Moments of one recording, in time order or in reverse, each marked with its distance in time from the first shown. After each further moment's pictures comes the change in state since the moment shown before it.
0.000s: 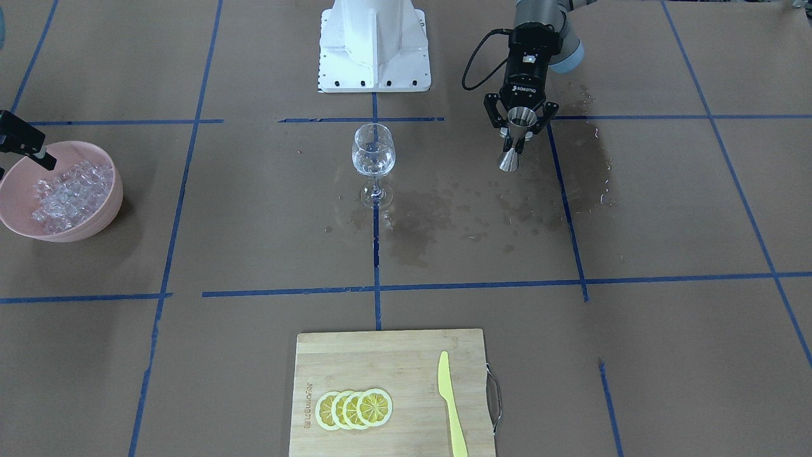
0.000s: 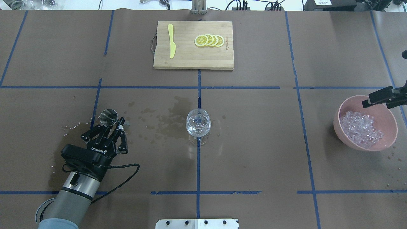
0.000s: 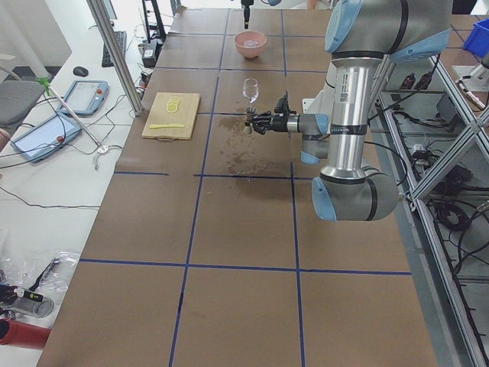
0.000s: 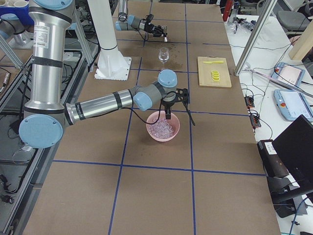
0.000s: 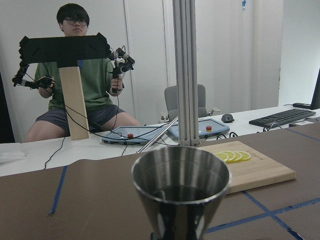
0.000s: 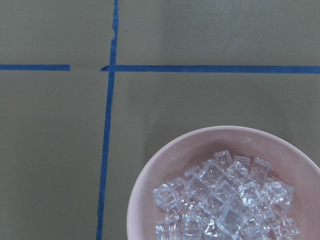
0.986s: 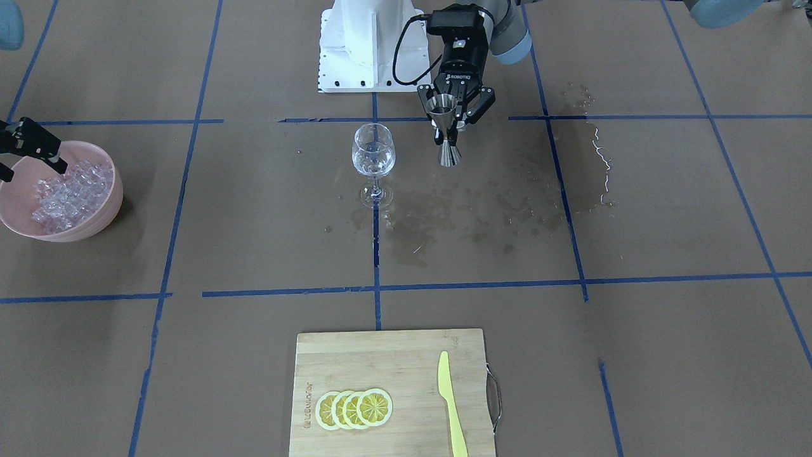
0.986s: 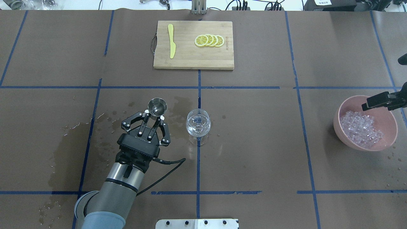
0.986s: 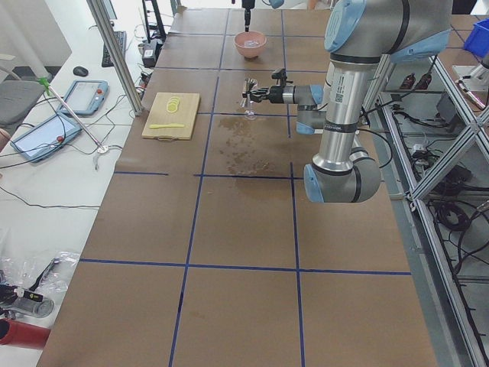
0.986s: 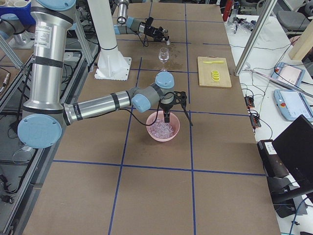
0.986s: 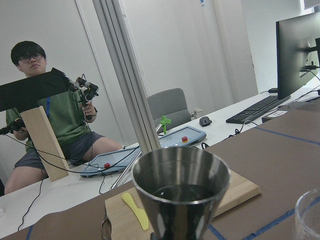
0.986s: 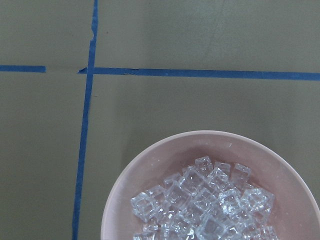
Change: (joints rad) left arm -0.028 -0.253 -0.012 0.261 -0.033 0.294; right arm -0.023 -0.012 -0.001 0.010 -0.096 0.007
